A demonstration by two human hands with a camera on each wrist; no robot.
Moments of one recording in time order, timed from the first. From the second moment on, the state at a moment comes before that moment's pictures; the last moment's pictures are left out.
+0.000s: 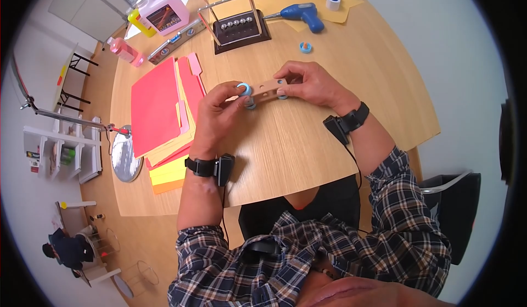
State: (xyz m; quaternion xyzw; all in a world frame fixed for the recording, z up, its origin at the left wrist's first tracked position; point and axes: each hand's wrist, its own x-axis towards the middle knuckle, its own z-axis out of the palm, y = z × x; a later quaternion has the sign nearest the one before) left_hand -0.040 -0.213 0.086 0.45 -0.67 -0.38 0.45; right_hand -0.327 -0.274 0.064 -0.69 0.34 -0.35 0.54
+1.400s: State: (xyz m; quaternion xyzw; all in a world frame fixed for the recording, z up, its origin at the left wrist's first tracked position) left_hand -0.052 -0.230 0.064 0.35 -0.42 -0.62 0.57; right_hand -0.314 -0.275 0.055 -0.60 0.31 -0.36 0.64
